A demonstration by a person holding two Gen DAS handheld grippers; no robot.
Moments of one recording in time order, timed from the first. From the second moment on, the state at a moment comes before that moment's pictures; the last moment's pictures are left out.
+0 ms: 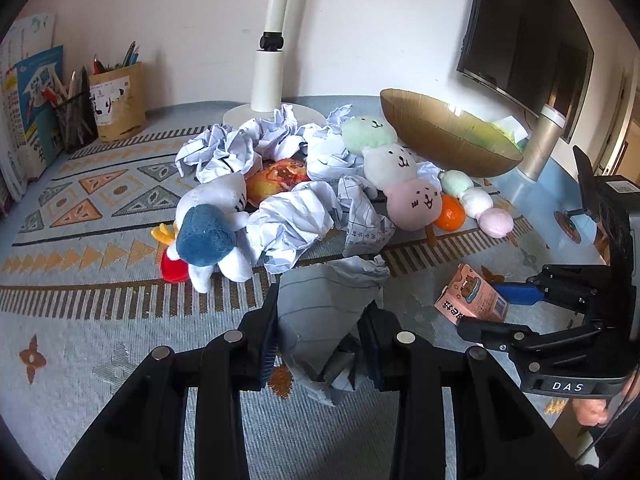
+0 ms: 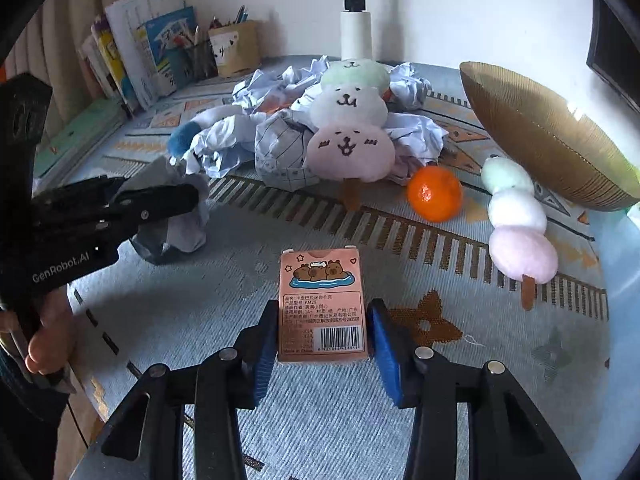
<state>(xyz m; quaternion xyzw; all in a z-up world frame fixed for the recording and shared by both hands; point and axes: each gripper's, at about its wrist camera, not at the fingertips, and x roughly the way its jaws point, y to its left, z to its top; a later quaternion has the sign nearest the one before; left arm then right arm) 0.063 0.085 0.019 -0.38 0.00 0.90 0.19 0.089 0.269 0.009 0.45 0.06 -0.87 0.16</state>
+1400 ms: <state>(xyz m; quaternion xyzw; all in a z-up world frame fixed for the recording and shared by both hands) -0.118 0.296 0.083 -0.31 -0.11 0.90 0.30 -0.047 0.507 0.112 0.30 -0.21 -0.93 -0.02</state>
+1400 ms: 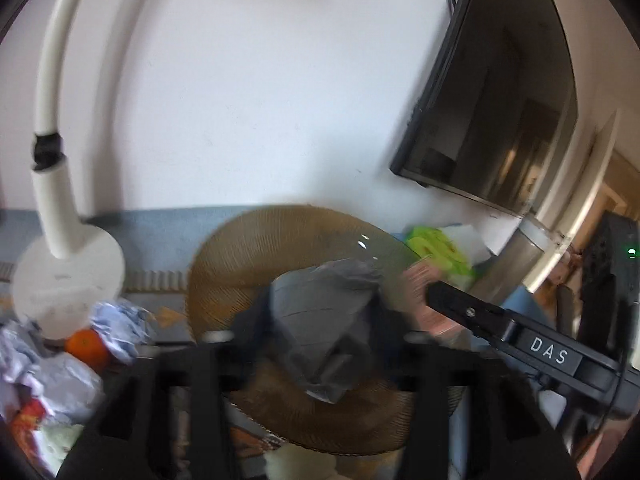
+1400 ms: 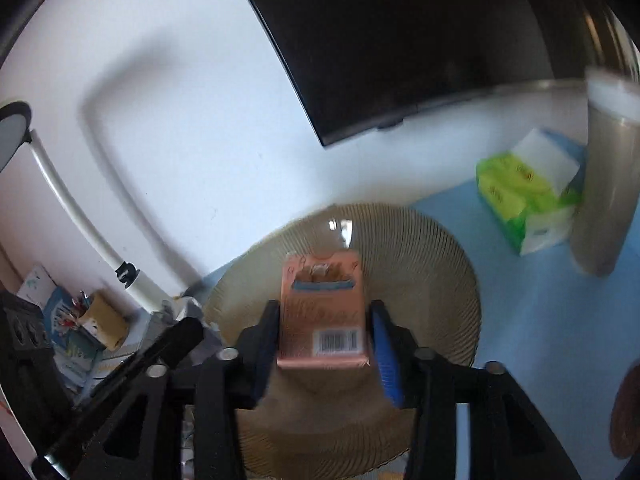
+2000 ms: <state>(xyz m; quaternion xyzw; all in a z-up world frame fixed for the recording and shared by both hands) -0.007 0.194 0.154 -0.22 -0.06 0.92 0.32 0.054 0.432 0.155 0.21 -0.11 -0.97 0.08</state>
